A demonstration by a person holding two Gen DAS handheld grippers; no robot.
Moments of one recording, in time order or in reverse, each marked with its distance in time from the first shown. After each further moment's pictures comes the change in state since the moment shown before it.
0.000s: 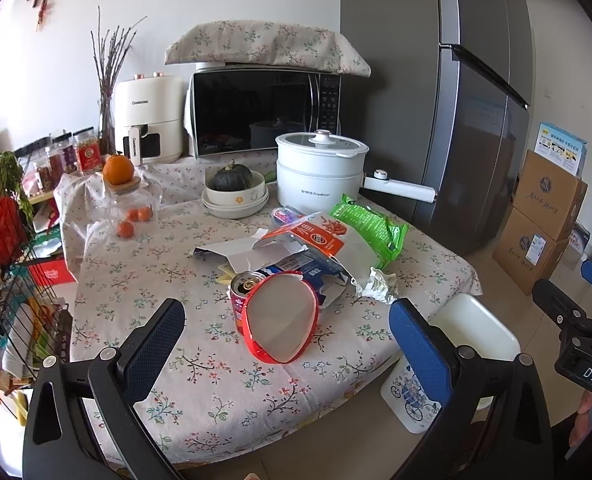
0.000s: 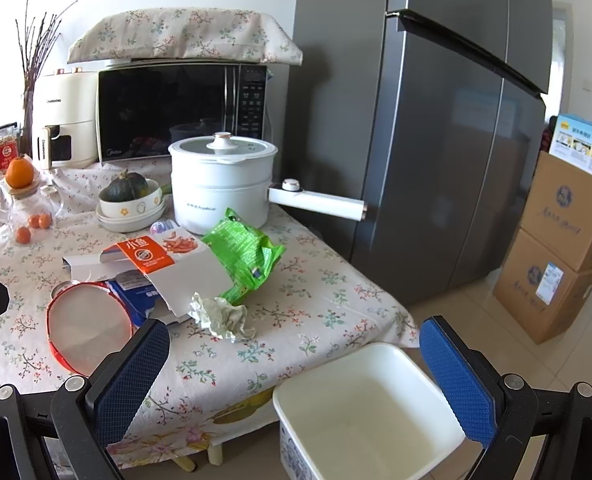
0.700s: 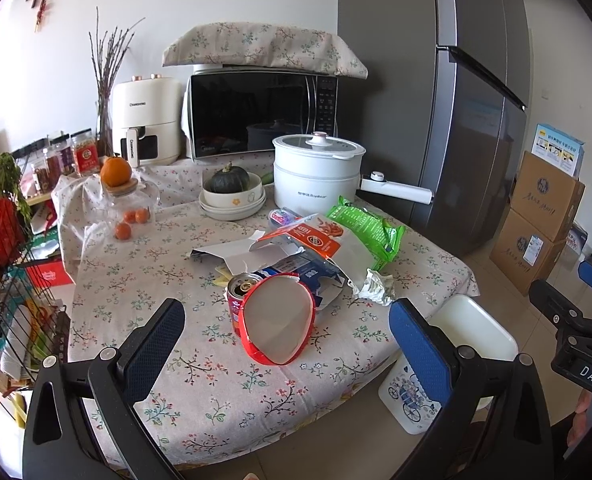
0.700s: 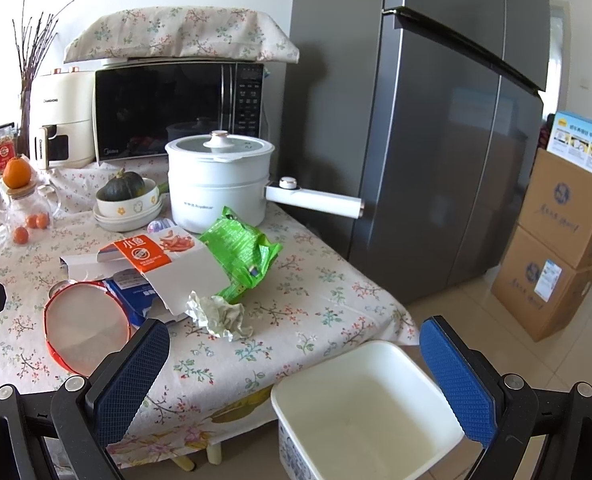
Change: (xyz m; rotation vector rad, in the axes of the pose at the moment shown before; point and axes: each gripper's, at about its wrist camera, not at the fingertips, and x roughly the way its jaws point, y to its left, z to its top) left arm -0.001 -0.001 -0.002 0.001 -0.008 -0.008; right arm 0.000 -0.003 0.000 0.008 0.004 -0.004
